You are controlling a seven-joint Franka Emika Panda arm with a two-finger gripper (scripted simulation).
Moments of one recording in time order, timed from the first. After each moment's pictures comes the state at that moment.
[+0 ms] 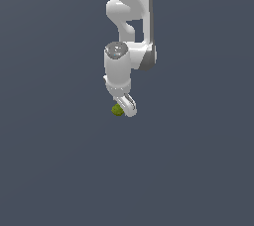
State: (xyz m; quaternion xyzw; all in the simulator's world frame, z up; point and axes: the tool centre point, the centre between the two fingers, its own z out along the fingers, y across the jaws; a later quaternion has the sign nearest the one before) arm -0.048 -0.030 0.115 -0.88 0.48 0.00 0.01
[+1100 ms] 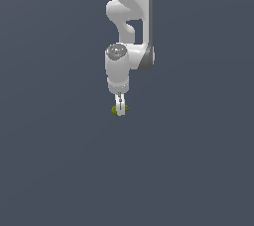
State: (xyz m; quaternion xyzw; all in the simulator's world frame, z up) arm -0.082 -0.035 0.092 -0.74 0.67 0.00 0.00
